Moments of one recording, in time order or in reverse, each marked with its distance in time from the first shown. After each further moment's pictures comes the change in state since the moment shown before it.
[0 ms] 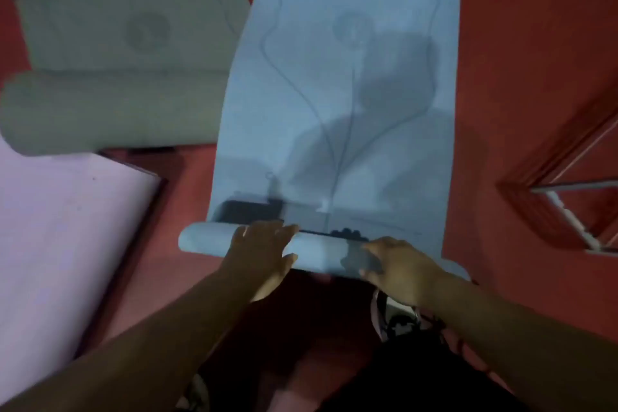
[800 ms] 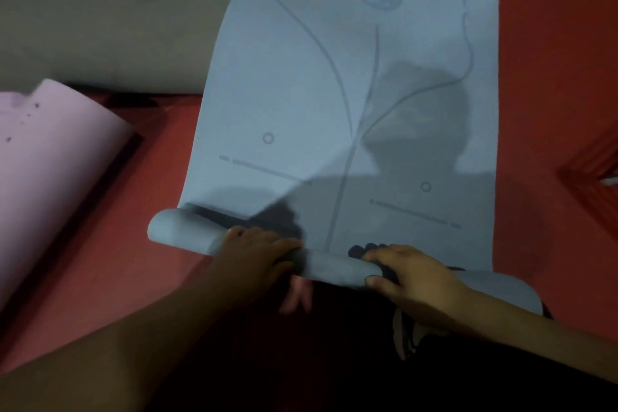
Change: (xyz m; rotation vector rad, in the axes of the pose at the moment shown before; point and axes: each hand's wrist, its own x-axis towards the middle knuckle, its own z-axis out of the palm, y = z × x) left_hand 0.027 -0.037 0.155 0.120 0.297 0.122; right_hand 0.074 0.066 0.120 -0.025 0.232 -0.280
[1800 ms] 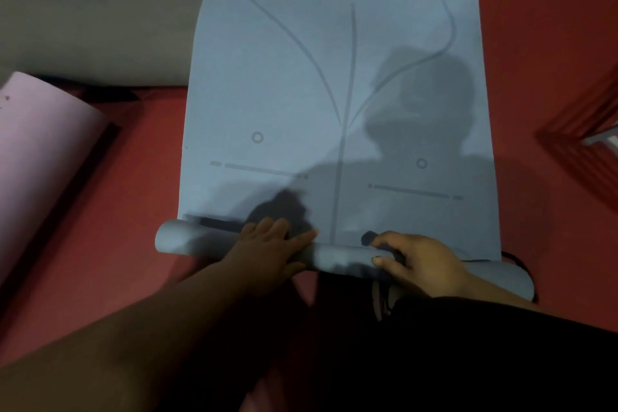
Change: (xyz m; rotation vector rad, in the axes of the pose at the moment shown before) left_hand 0.018 0.053 0.026 0.124 -0.373 0.045; right_hand -0.031 0.068 0.036 0.042 0.179 -0.004
